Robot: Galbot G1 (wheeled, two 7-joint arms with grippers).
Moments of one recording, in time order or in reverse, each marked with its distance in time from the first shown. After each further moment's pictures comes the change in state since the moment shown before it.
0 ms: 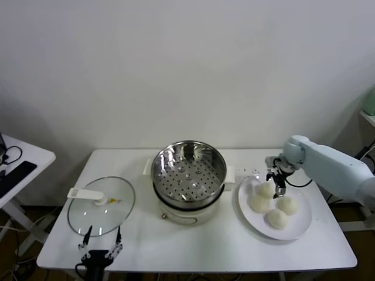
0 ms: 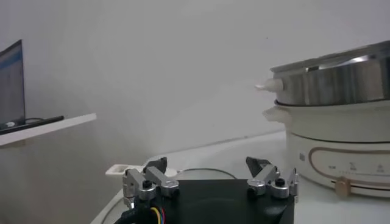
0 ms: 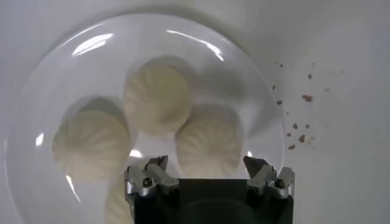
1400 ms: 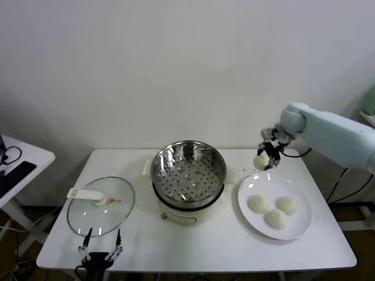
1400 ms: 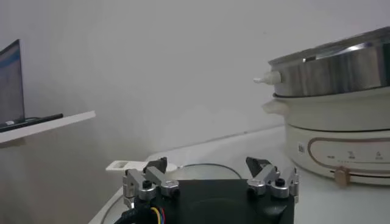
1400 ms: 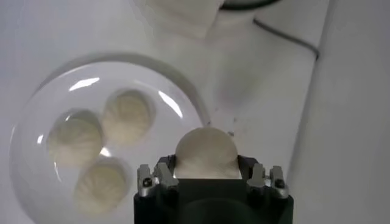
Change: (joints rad) left arm -0.005 0.000 -0.004 0.030 0.021 -0.023 -0.005; right arm 0.466 0.015 -0.257 0.219 0.203 0.146 -0.056
